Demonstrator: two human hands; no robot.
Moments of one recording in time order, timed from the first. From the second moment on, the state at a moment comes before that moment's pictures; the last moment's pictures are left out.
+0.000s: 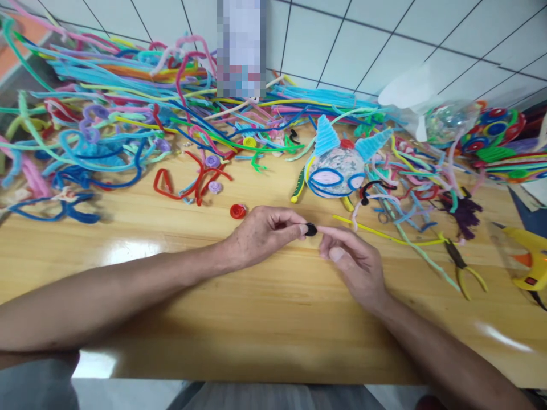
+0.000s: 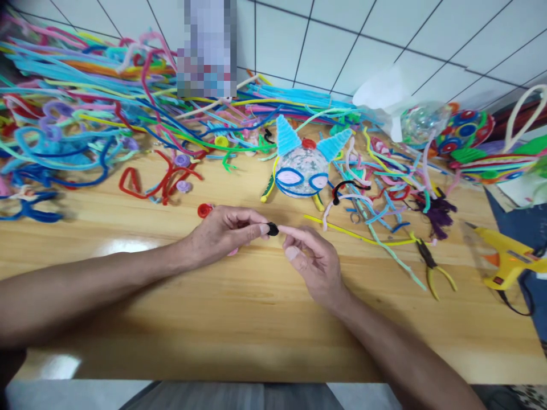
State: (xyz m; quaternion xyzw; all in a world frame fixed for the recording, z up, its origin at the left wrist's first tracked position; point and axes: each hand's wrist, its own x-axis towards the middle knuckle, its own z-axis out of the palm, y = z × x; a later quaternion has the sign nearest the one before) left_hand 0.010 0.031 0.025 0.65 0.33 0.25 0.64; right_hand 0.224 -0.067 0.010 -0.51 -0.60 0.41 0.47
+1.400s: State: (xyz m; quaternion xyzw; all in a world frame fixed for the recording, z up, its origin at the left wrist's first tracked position) left_hand 0.008 0.031 0.014 0.68 0.32 0.22 0.63; right_hand 0.220 -0.066 0.011 -0.56 -0.57 0.39 0.46
